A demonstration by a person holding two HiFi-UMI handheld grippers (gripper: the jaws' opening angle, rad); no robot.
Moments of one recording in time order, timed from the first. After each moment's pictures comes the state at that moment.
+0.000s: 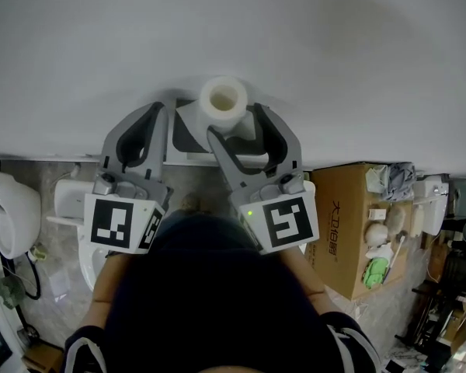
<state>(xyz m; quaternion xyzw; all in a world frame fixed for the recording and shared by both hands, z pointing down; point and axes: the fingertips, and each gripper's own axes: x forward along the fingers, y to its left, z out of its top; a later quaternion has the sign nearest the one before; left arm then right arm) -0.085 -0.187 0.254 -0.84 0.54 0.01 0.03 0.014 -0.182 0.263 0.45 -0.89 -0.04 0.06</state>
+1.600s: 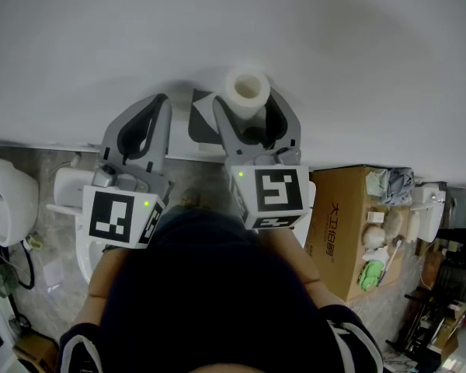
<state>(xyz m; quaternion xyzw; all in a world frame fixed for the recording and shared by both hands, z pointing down) -0.097 -0.175 0.251 -0.84 0.55 0.01 0.03 0.008 -0.211 0.272 0.51 -0.86 -0.02 0.08</state>
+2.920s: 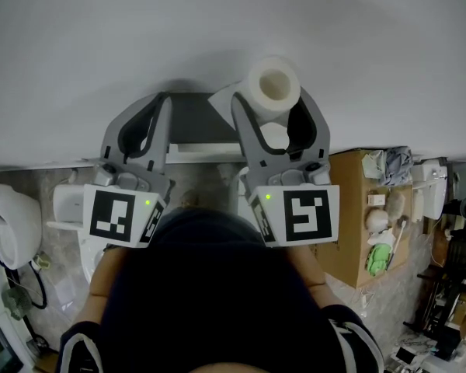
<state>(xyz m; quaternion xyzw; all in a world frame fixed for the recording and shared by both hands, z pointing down) -0.062 -0.184 0.242 -0.86 0.50 0.01 0.04 0.063 -0.187 0.210 0.56 -0.83 -0.07 0.03</state>
